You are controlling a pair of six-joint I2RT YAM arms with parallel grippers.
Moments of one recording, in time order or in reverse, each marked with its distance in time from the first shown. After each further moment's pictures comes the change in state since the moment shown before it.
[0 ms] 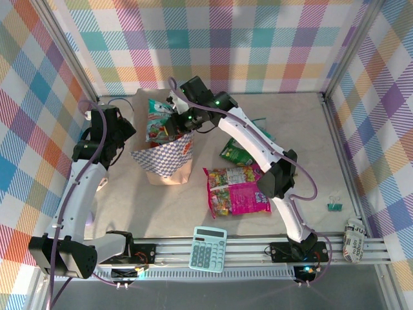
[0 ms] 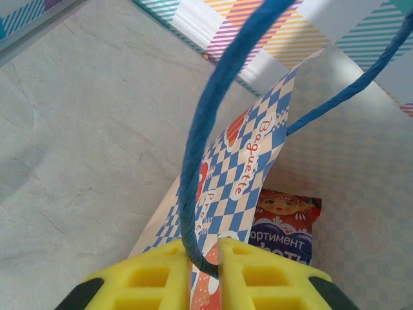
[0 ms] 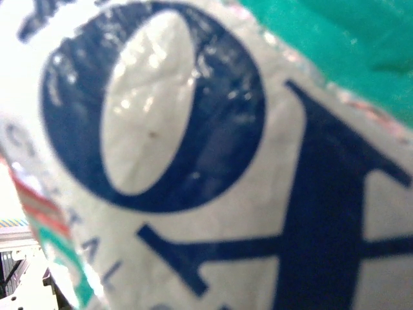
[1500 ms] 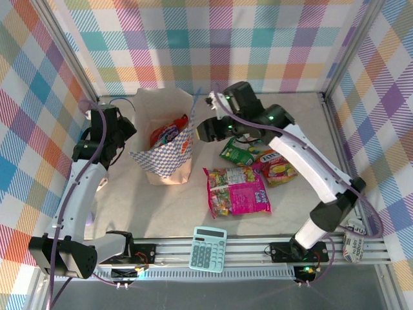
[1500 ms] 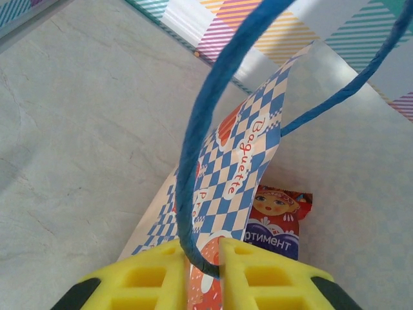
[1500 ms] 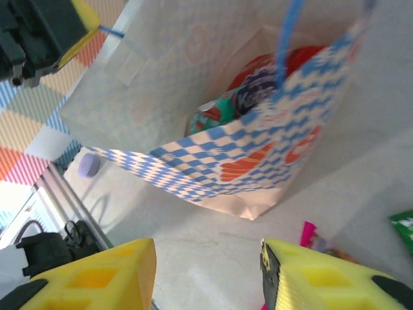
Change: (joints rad) left arm 0.000 0.000 0.000 0.008 0.026 0.000; right arm -0.072 -0.649 -0.659 0.133 0.224 -0.035
